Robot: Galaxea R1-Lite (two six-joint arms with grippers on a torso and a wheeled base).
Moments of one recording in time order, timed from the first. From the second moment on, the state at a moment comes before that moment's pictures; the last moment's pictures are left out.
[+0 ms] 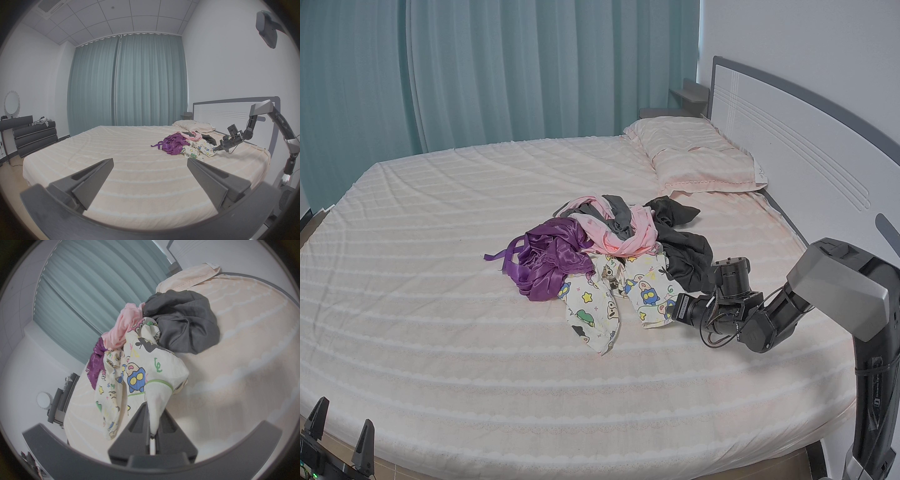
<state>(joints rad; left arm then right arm) 0.00 0.02 -0.02 0.00 0.03 0.00 0.38 2.39 -1.12 -0.73 0.14 0.60</state>
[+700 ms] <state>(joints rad) 0.00 0.02 -0.02 0.00 0.03 0.00 0.45 2.02 -0.42 -1.18 0.23 0.70</state>
